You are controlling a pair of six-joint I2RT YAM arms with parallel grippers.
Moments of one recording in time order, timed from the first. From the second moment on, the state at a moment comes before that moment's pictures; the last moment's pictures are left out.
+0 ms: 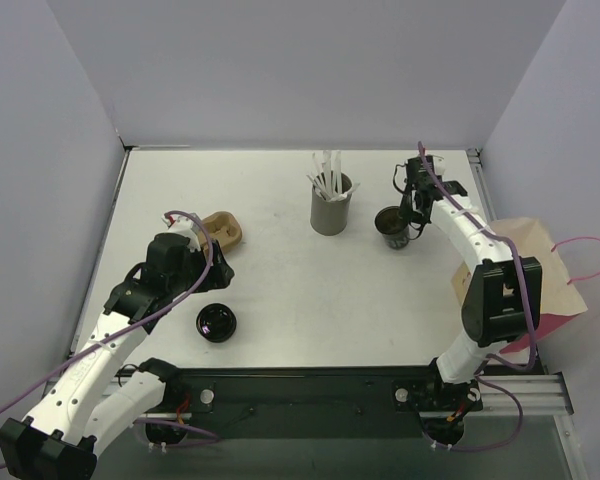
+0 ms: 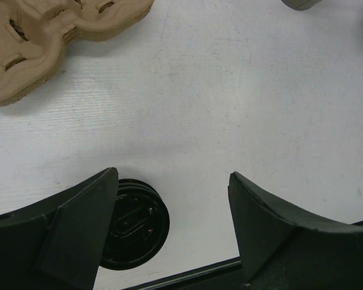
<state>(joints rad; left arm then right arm) -0.39 0.83 0.76 -0.61 -0.01 -0.49 0.16 1.66 1.32 -0.61 0.29 0.37</state>
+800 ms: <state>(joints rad) -0.39 0.84 0.76 -0.61 -0.01 -0.49 0.07 1.57 1.21 -0.52 0.16 0.43</state>
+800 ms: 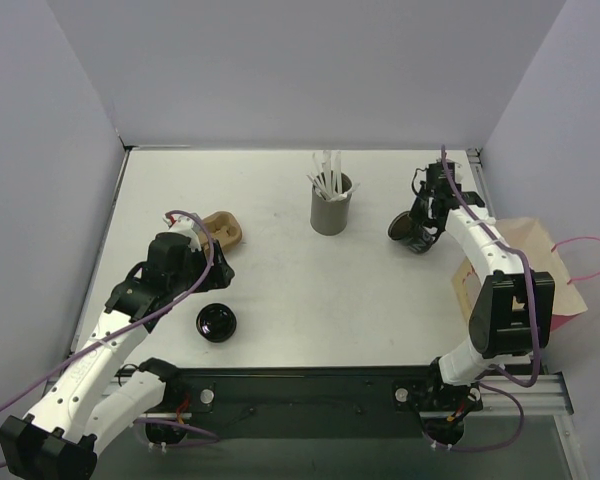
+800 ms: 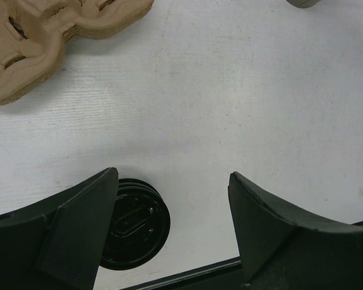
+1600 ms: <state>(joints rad) -0.39 0.84 0.76 -0.61 0.06 -0.47 0.06 1.50 1.15 -0.49 0.04 0.43</state>
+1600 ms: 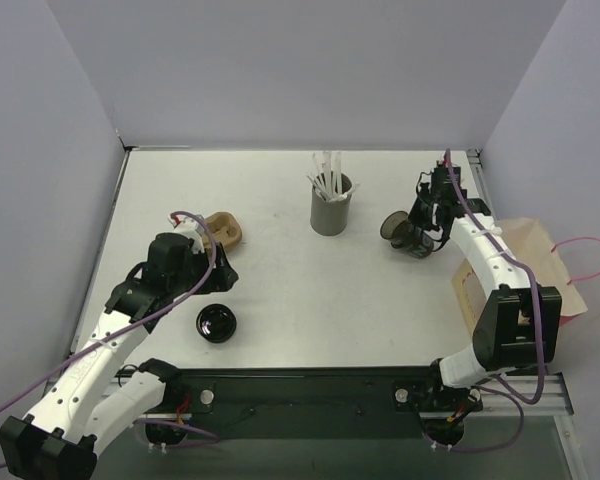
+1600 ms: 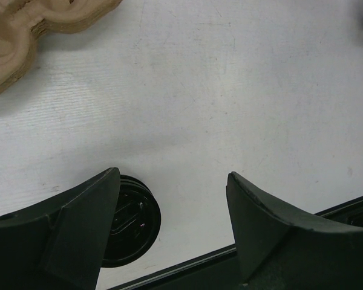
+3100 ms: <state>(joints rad) -0.40 0.84 0.77 -0.59 0.08 -0.43 -0.12 1.28 1.08 -0.50 -0.03 0.49</state>
